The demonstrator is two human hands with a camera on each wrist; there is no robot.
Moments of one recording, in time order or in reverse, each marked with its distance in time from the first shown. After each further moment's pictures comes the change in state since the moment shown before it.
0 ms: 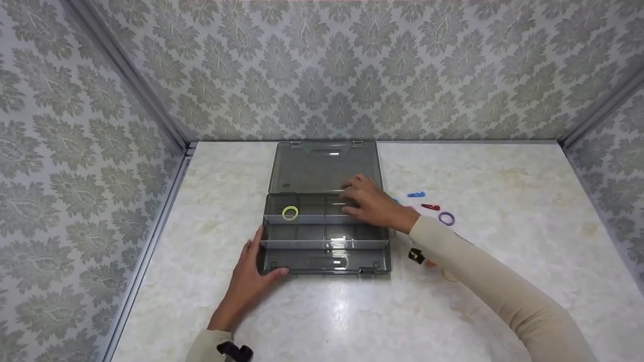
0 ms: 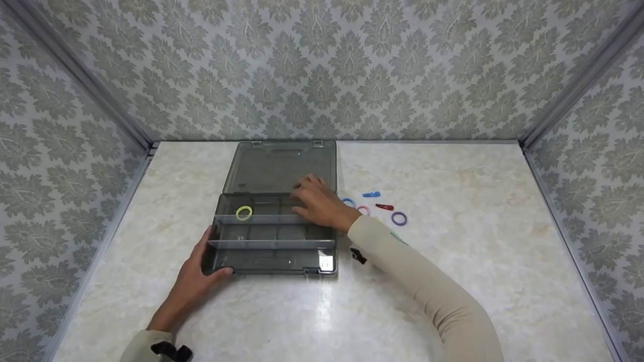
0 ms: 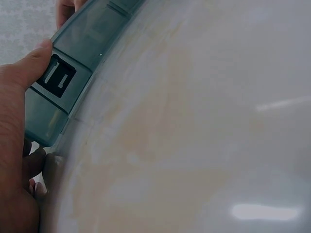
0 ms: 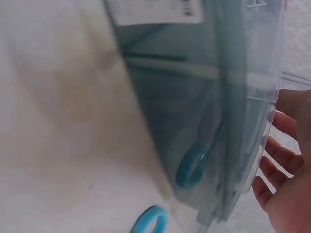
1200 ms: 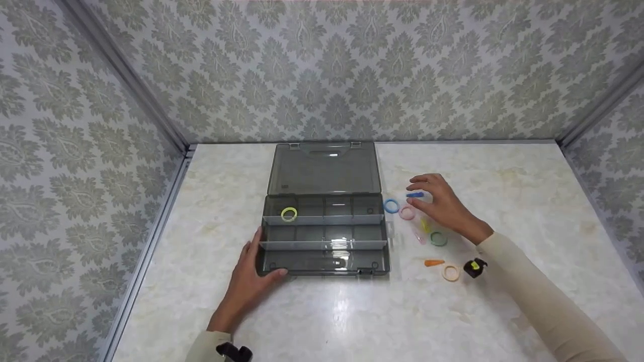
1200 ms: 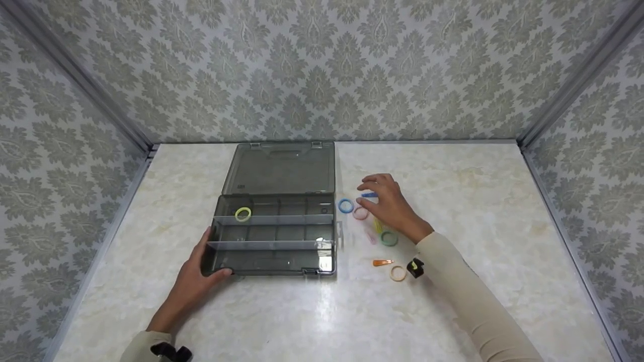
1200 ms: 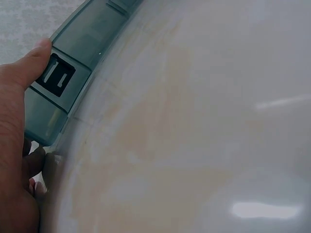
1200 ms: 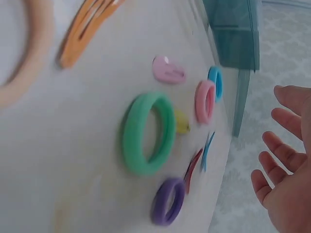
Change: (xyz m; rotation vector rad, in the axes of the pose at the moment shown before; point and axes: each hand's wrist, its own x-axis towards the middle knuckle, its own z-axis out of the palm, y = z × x) left_hand 0.000 0.003 -0.001 -0.009 -0.017 -0.042; right_hand -0.118 0.077 -0.051 0.181 0.304 0.188
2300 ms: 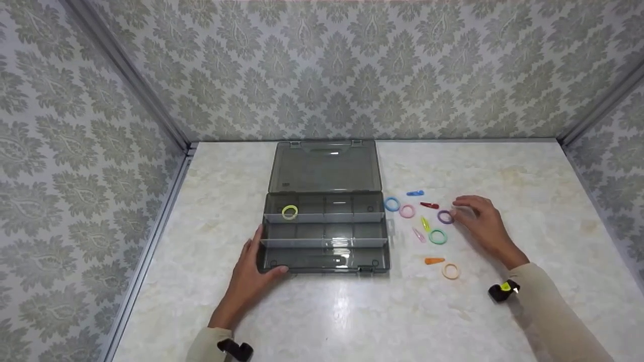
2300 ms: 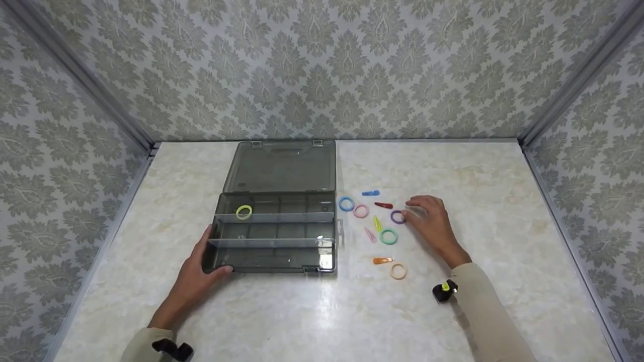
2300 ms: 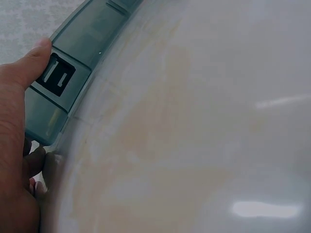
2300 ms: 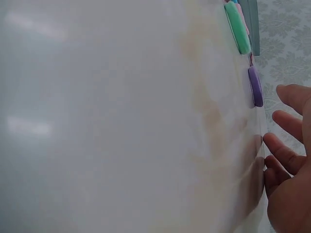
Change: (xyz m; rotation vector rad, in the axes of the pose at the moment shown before) left_hand 0.001 -0.003 0.000 0.012 0.018 0.037; right_hand -0.091 0.056 -0.022 0.079 0.173 0.417
